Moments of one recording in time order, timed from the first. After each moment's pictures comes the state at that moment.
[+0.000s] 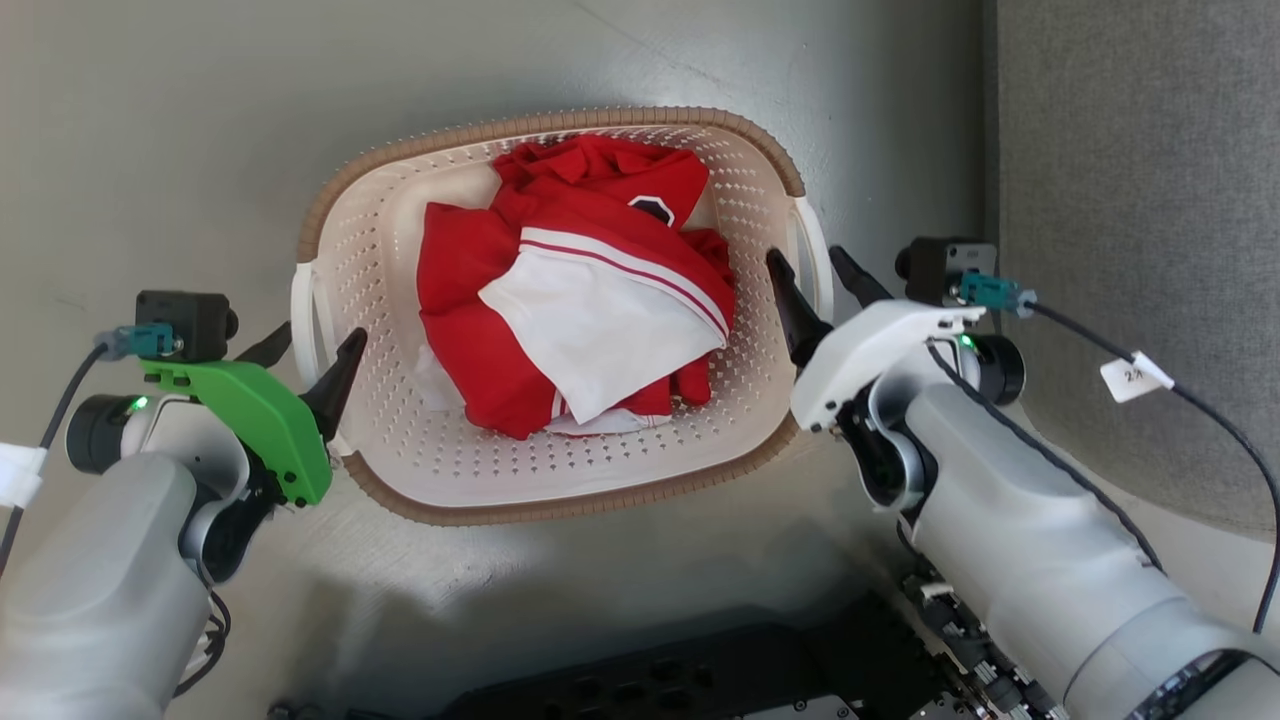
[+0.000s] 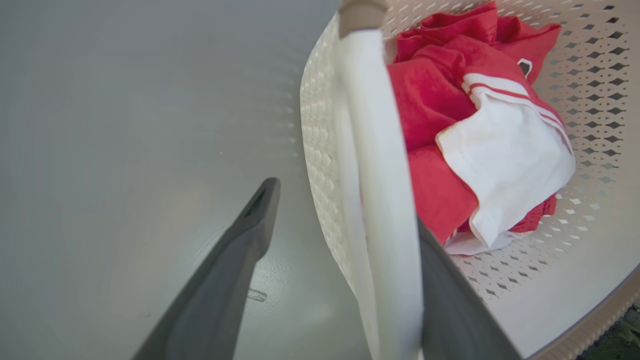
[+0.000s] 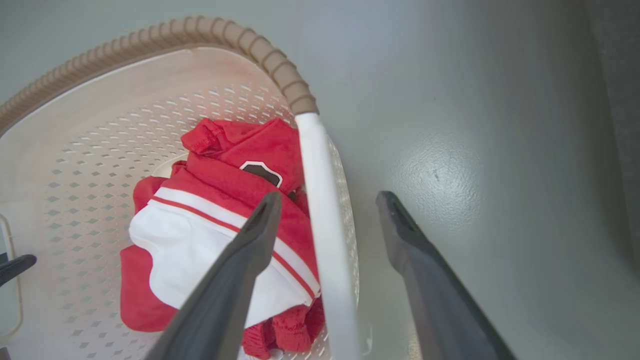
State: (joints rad) left arm -0.63 0.38 -0.70 0.61 -0.88 -0.12 0.02; right arm -0.68 -0.06 0.74 0.81 0.83 -0.10 -0.25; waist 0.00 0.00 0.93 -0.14
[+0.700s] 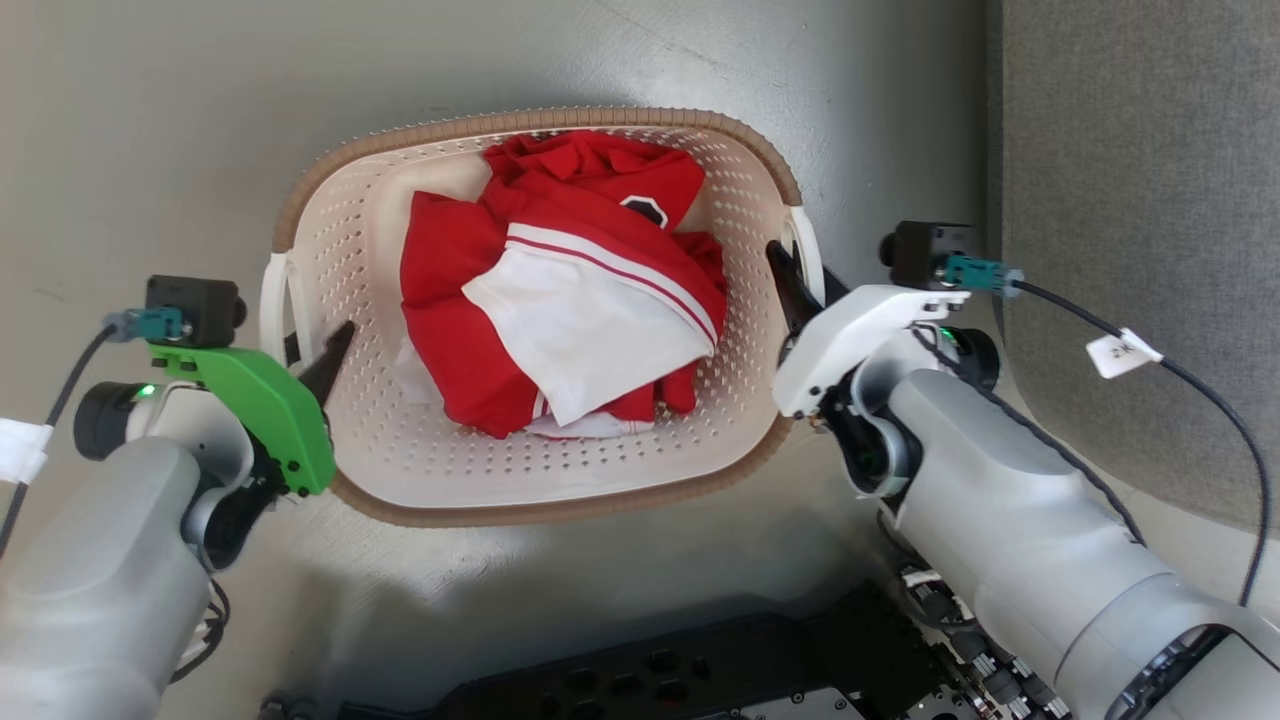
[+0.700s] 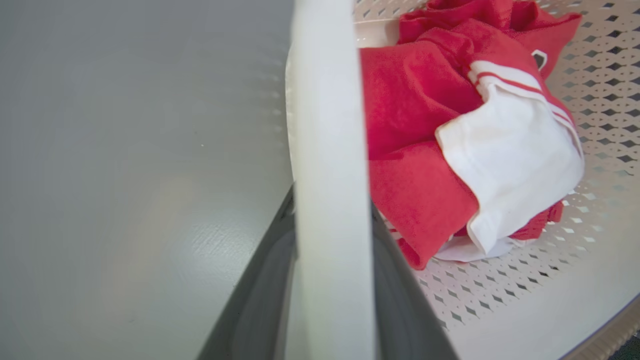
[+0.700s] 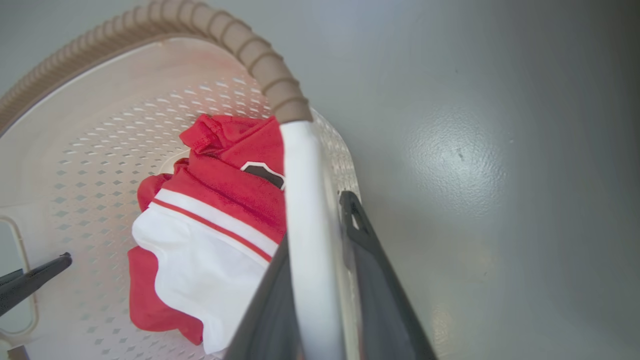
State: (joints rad) left arm -0.68 0.39 -0.79 0.66 -0.94 -0.14 0.03; right arm -0.74 -0.05 0.85 0.85 1.00 -0.10 -0.25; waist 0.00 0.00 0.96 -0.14
